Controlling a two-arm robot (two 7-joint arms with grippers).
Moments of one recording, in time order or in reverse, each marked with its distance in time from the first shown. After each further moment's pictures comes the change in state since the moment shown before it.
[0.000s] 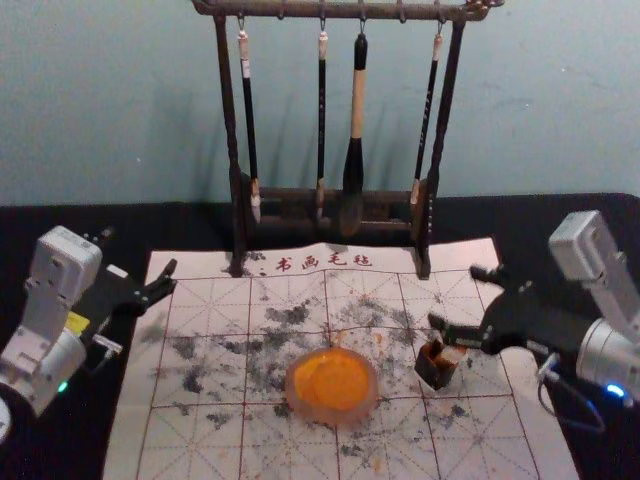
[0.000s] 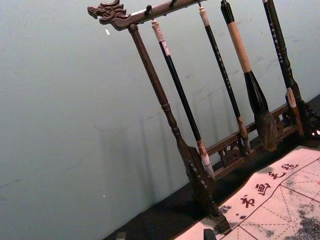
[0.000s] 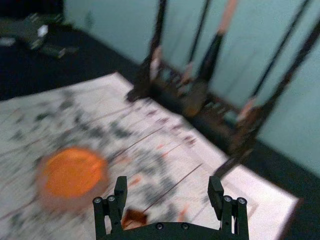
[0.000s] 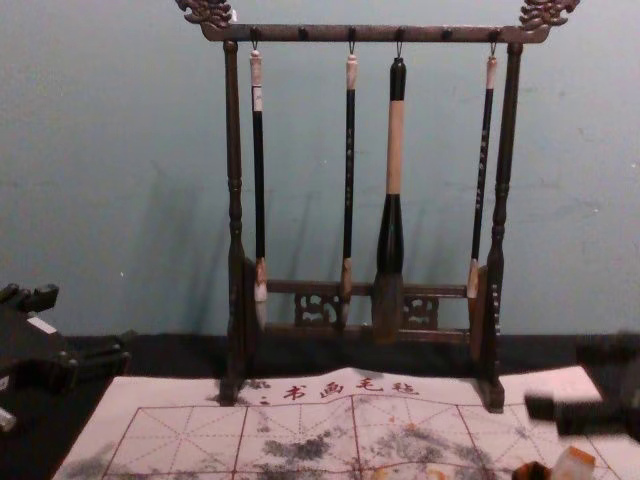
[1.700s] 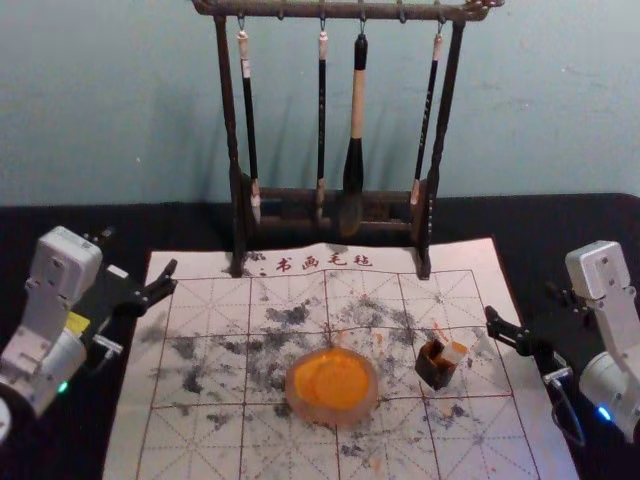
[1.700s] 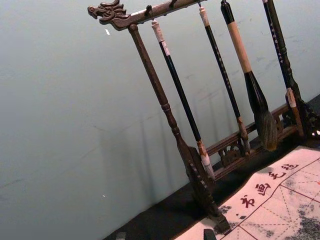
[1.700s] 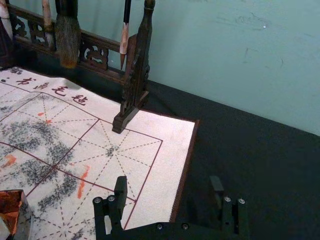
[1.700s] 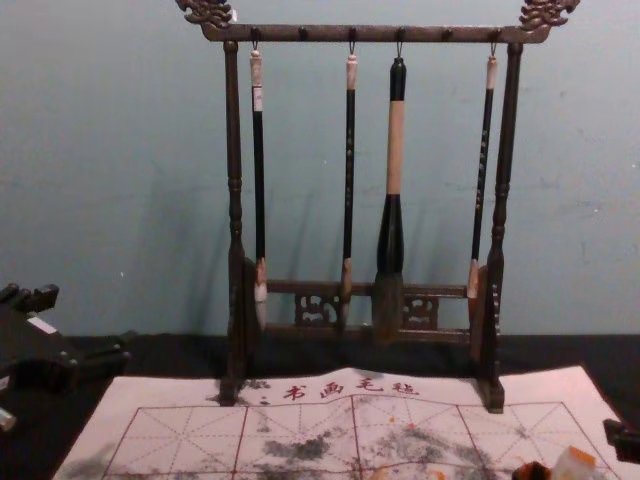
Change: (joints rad) left arm 0.000 0.000 0.000 0.000 0.000 0.000 0.000; right arm -0.102 -0.196 0.130 0.092 -0.156 0.044 -0.395
